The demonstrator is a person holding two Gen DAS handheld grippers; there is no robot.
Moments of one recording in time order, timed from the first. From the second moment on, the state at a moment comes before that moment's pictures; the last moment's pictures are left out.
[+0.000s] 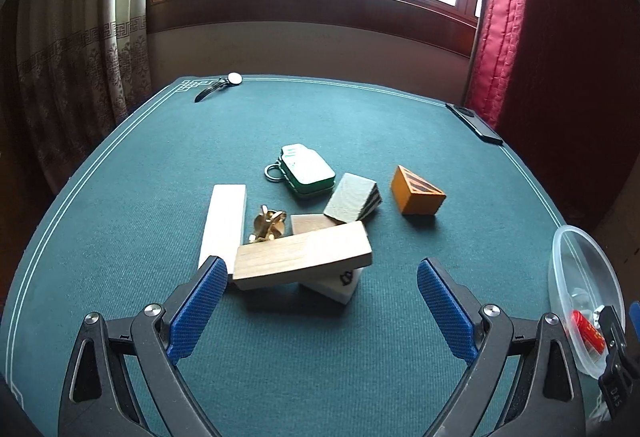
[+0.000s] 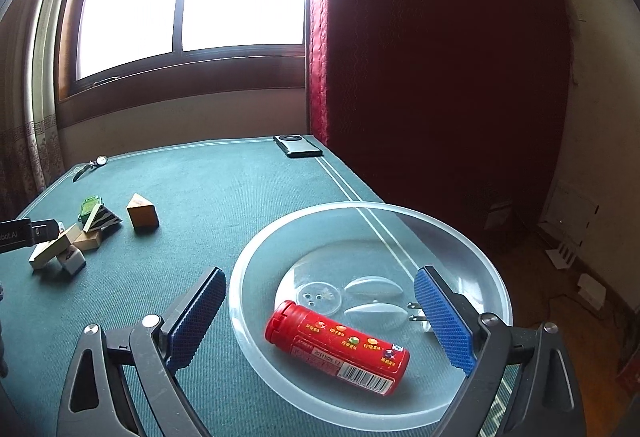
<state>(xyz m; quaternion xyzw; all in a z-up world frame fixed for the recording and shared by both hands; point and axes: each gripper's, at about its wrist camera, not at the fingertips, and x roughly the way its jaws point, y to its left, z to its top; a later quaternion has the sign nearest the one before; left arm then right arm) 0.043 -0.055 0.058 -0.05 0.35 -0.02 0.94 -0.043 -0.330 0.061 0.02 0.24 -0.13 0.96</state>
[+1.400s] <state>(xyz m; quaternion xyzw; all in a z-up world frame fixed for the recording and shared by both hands) 0.114 0.030 0.019 -0.06 0.40 -0.01 0.91 -0.016 -0.251 0.052 0.01 0.32 0.02 0.95</state>
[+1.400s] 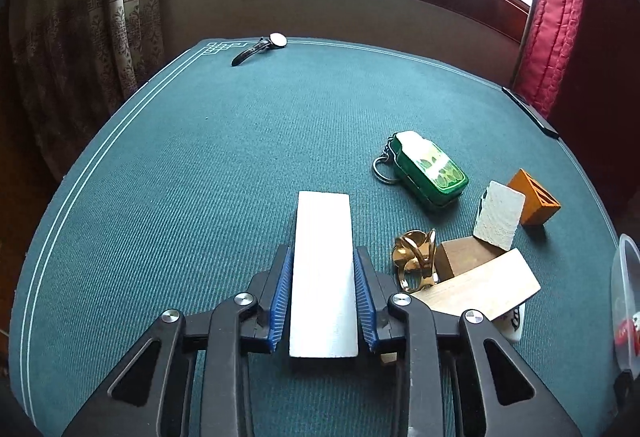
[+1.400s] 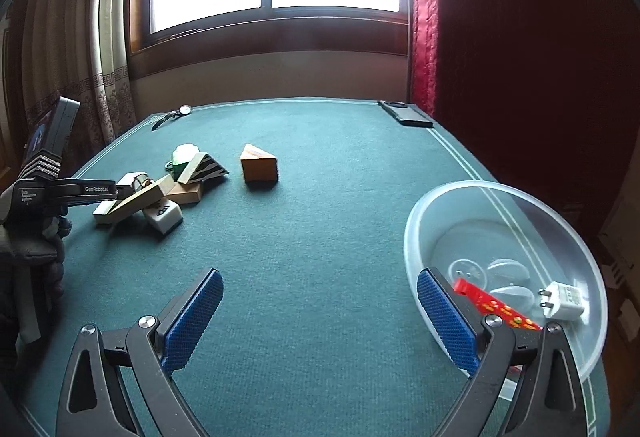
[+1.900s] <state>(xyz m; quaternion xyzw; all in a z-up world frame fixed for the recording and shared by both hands) 0.090 0.069 0.017 -0.07 0.39 0.00 0.92 0.045 -0.178 0.040 0.00 0.38 0.10 0.92</state>
